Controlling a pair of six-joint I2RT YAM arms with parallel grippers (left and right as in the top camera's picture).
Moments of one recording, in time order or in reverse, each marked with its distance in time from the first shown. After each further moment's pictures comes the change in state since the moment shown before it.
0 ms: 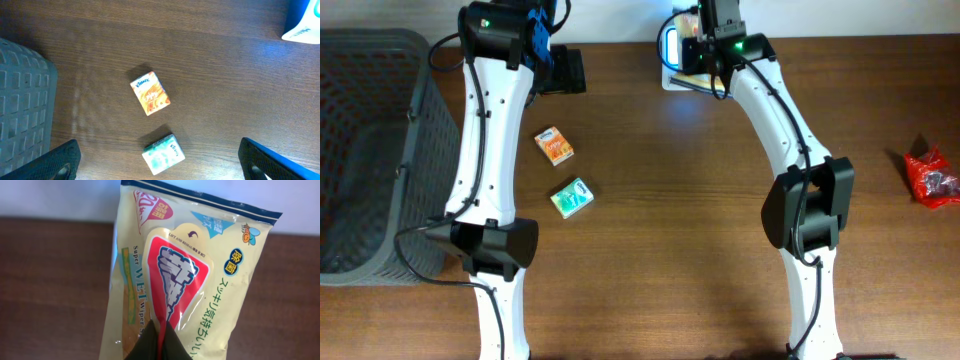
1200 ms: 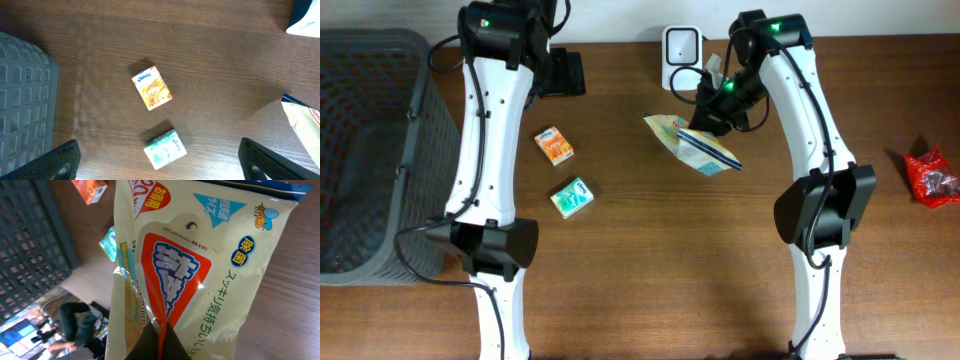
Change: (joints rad) left arm 0.000 0.000 0.002 -0.026 0.000 0.000; right arm -0.079 0.000 0.171 -0.947 -0.739 0.021
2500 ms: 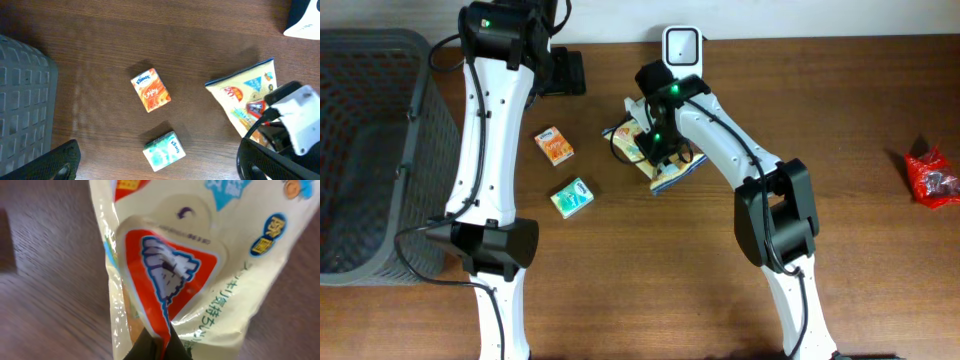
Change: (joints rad) left arm -0.002 0.000 0.002 0.009 0.000 0.000; right arm 0.280 -0.011 -0.370 0.586 0.545 -0.348
